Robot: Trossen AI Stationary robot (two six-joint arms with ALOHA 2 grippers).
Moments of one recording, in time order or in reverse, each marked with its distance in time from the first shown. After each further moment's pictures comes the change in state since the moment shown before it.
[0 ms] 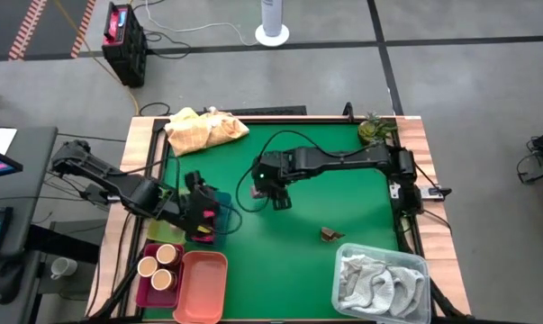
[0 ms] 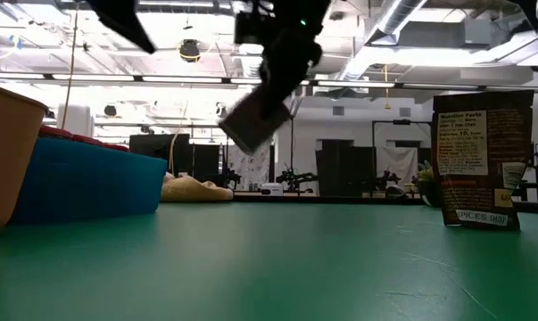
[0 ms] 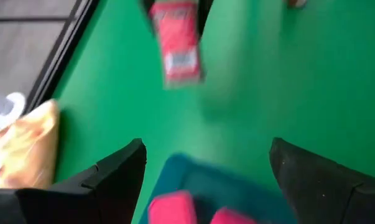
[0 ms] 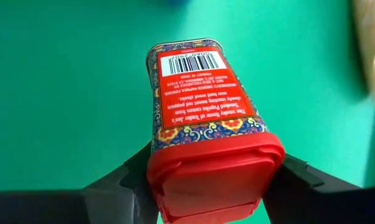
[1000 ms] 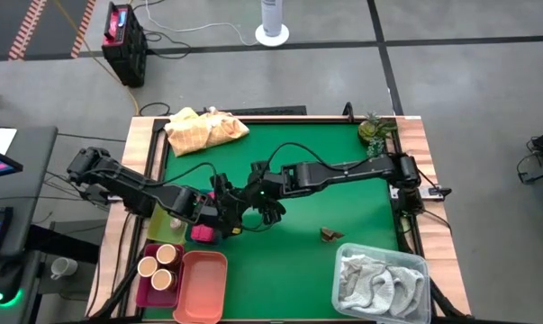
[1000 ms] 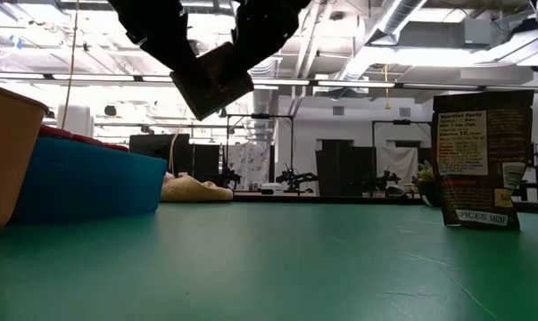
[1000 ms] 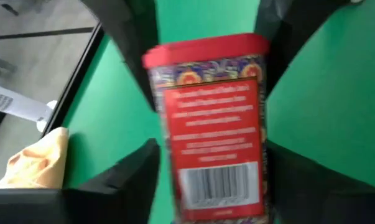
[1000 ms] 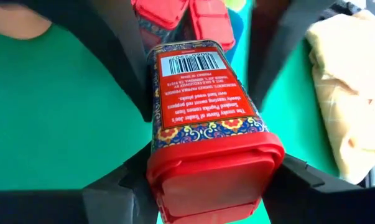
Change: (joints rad) left arm 0.126 0.258 0.000 0.270 -0.070 0.152; right arm 0.121 -0.014 -0.001 0.236 0.046 -0.030
